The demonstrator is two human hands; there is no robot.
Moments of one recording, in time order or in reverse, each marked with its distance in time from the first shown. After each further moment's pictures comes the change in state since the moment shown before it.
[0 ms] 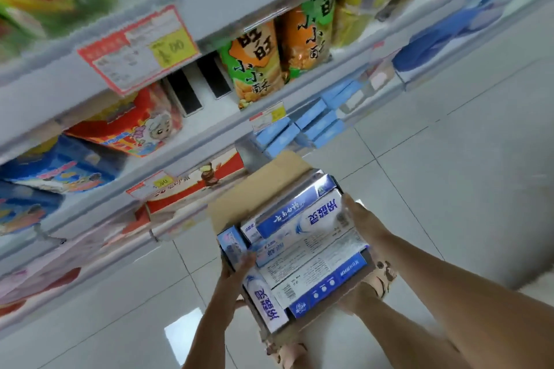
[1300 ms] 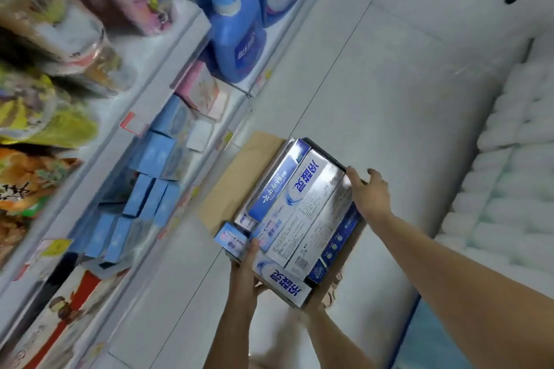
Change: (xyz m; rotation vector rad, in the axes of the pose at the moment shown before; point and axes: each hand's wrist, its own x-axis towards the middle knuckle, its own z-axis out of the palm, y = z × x) left_hand 0.033 0.056 0.324 0.156 -0.109 0.003; right_hand 0.052 0.125 -0.278 0.391 0.631 0.208
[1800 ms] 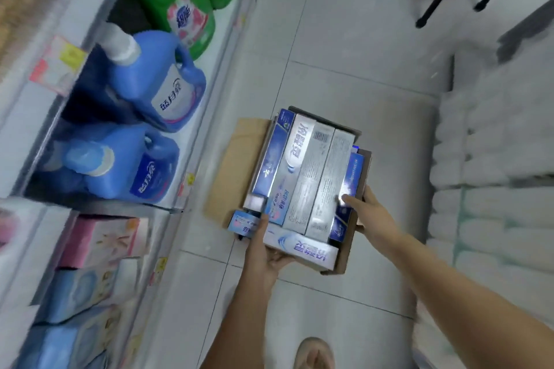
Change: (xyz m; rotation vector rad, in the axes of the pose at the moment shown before) left_hand 0.076 0.174 0.314 0.018 -0.199 -0.067; right_hand 0.175 -0.071 -0.158 0.684 -0.236 0.085
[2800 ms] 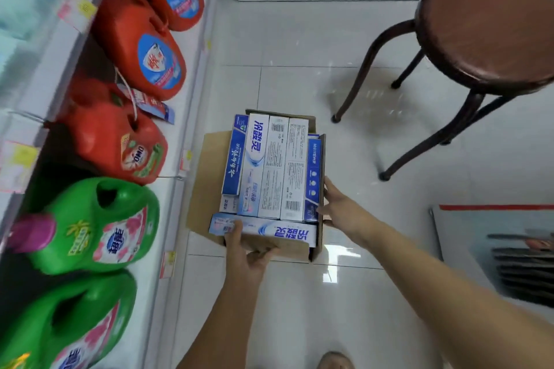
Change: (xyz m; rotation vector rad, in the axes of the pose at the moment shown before) left_hand 0.265 0.375 0.526 -0.186 -0.052 0.117; right_hand 0.393 -0.534 -0.132 -0.028 -0.232 -0.146
